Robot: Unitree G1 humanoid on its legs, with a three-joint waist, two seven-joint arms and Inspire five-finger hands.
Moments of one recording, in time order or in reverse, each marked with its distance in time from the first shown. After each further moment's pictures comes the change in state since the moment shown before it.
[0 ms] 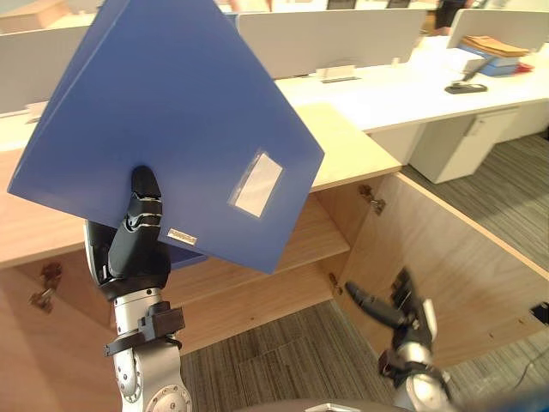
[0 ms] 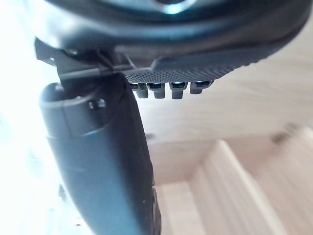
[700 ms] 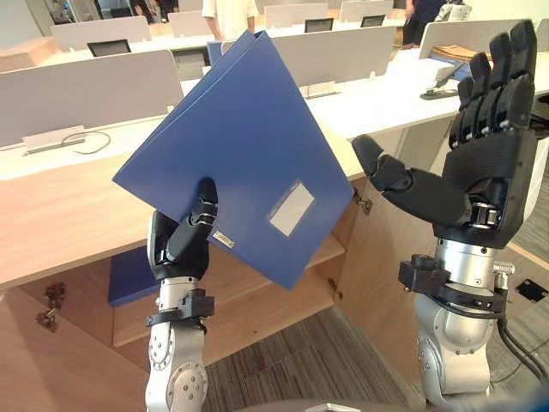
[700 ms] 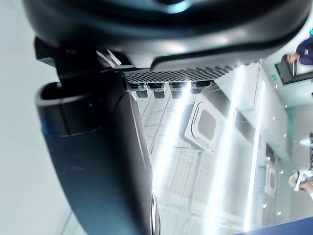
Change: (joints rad) left arm -0.138 0.053 -0.063 0.276 0.019 0.050 -0.089; right arm -0.437 -0.172 0.120 -0.456 0.058 -0.183 0.010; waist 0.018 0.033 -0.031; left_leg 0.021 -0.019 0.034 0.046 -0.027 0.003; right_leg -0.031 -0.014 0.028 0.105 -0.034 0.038
